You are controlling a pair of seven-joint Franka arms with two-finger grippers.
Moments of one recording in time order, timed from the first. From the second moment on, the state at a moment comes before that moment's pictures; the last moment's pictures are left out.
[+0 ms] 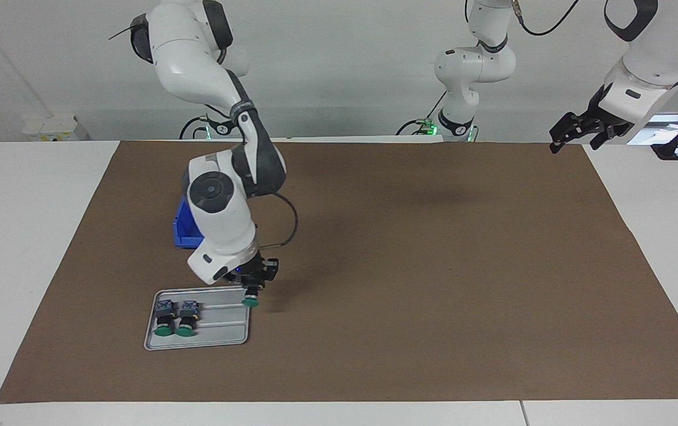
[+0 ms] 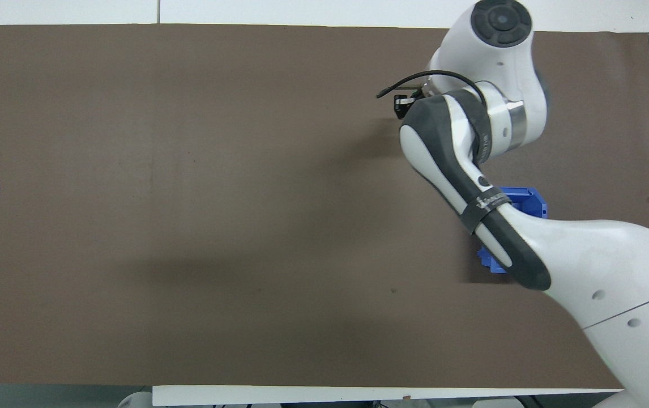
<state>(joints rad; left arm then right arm) -0.04 -0.09 0.02 -1.65 0.01 1.45 -0.01 0.22 0.53 0.16 -1.44 -0.05 1.95 0.49</state>
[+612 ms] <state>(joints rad) -0.04 -0.09 0.02 -1.65 0.01 1.45 -0.01 0.54 0.54 0.16 -1.45 -0.04 1.96 1.44</state>
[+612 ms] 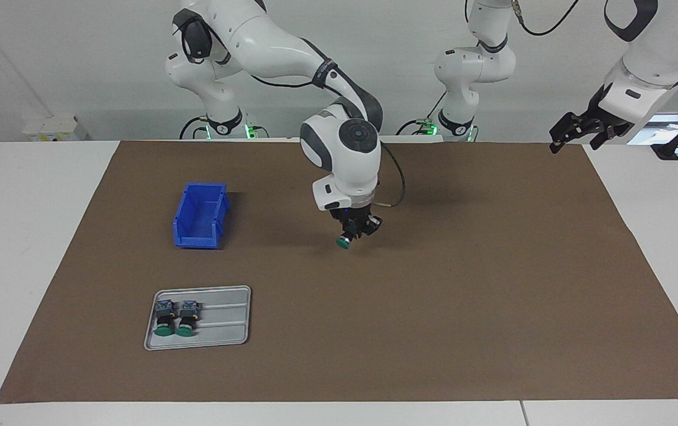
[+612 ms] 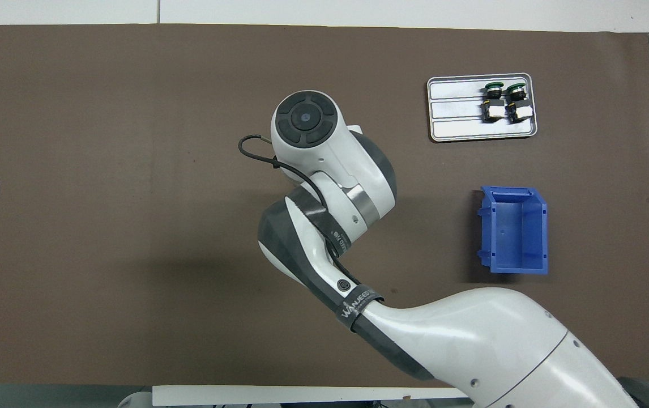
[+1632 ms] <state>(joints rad) -0.04 -0.09 0.02 -1.65 0.01 1.45 -0.01 0.57 0.63 0.16 -1.53 -0.05 2.15 2.18</state>
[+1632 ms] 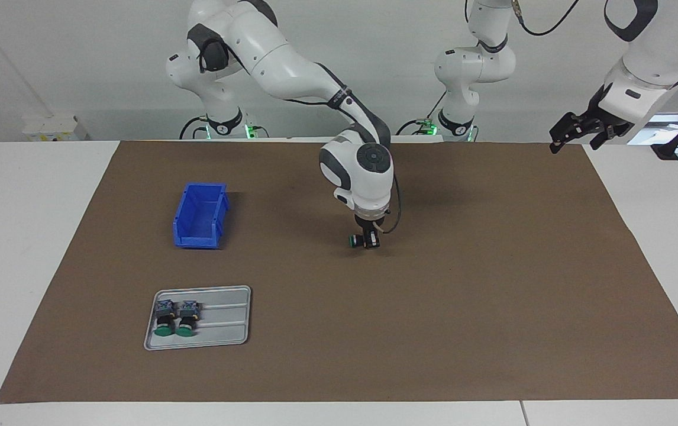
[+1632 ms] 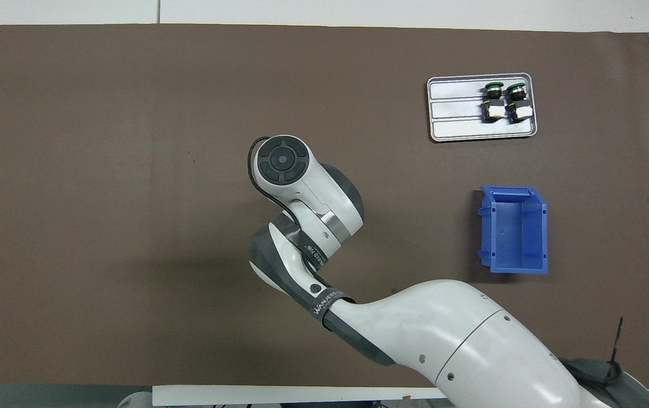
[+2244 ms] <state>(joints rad) -0.04 -0.09 0.02 -1.65 0.01 1.45 -0.01 0.38 0.35 0.15 -1.49 -0.05 1.97 2.01</state>
